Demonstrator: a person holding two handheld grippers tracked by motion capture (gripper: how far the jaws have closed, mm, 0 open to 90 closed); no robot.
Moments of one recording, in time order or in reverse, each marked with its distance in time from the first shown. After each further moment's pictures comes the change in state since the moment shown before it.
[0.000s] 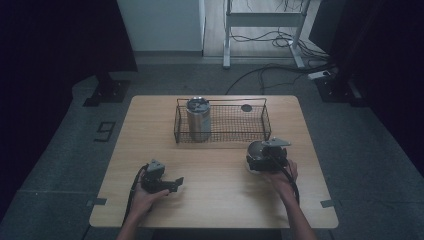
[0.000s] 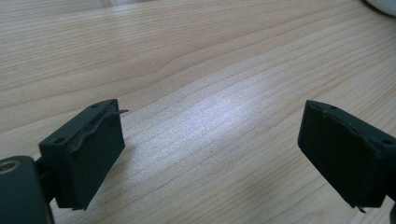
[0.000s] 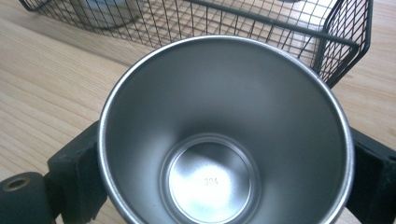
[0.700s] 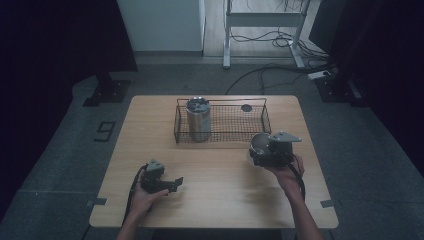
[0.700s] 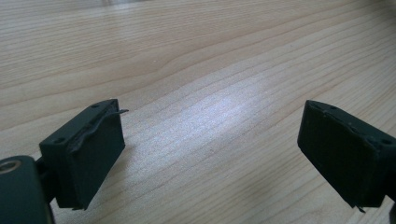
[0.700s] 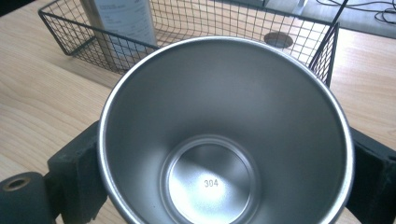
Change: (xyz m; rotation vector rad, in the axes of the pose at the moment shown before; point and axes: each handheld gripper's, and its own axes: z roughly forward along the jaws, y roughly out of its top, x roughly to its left) left arm 0.001 0.000 -0.001 0.005 -0.006 -0.005; right arm -0.001 0.025 -0.037 -0.095 0.028 -0.006
